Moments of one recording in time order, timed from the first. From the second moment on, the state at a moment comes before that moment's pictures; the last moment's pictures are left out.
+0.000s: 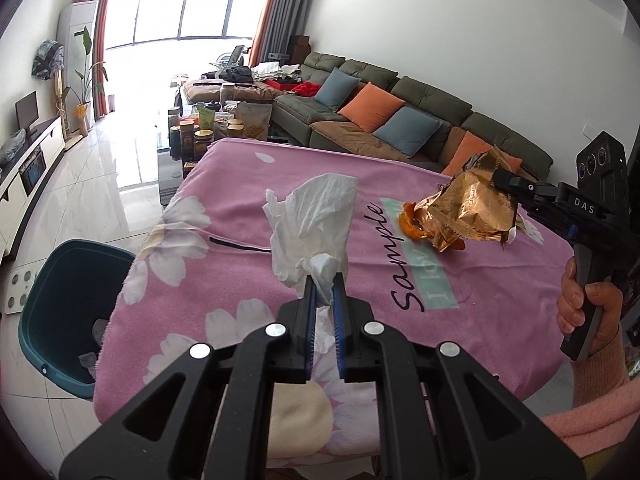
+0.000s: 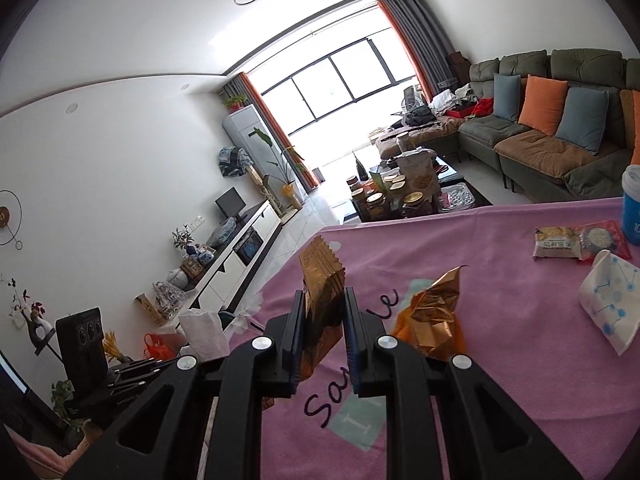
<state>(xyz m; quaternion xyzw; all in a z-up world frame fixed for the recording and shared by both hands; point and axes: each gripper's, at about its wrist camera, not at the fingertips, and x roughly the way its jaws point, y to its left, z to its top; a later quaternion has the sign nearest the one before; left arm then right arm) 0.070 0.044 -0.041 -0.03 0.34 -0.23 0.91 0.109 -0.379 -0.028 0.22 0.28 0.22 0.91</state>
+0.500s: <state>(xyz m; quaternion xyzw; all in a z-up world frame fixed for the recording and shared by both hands) 0.064 0.142 -0.031 -0.09 0.32 -0.12 0.93 0.184 -0.224 -0.029 0.16 0.33 0.37 0.85</state>
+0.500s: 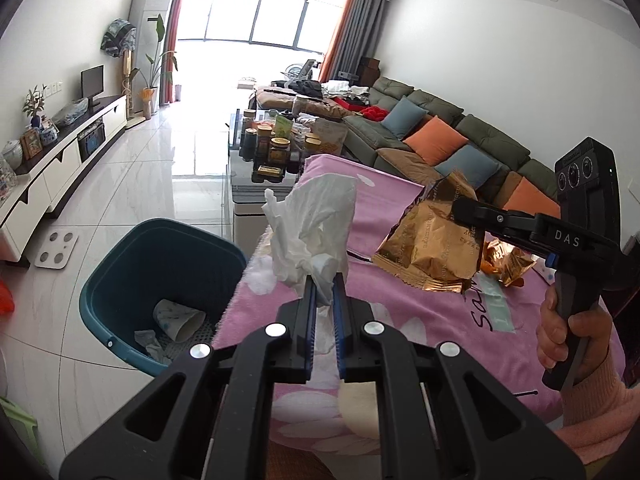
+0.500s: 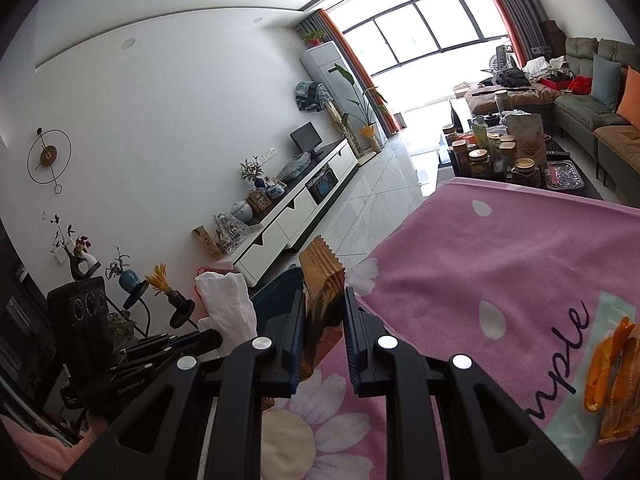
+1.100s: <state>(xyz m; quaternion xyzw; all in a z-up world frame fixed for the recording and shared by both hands) 0.075 0.244 -0.053 -0.11 0.35 0.00 0.93 0.222 -0.095 -0.031 0.09 0.37 0.44 0.82</state>
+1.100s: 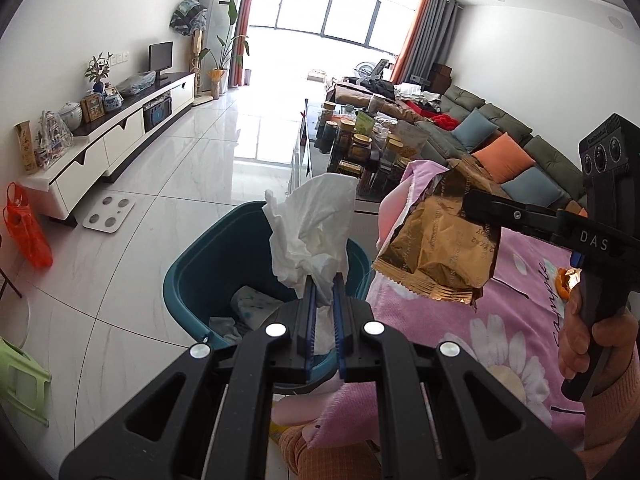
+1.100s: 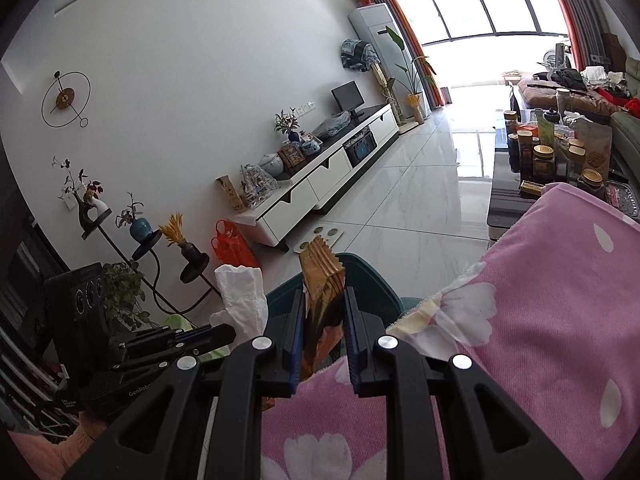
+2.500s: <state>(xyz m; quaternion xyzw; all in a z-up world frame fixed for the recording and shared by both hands) 0.136 0.266 -0.129 -0.15 0.41 0.03 0.90 0.258 0.004 -0.095 0.02 0.48 0.39 0.78</state>
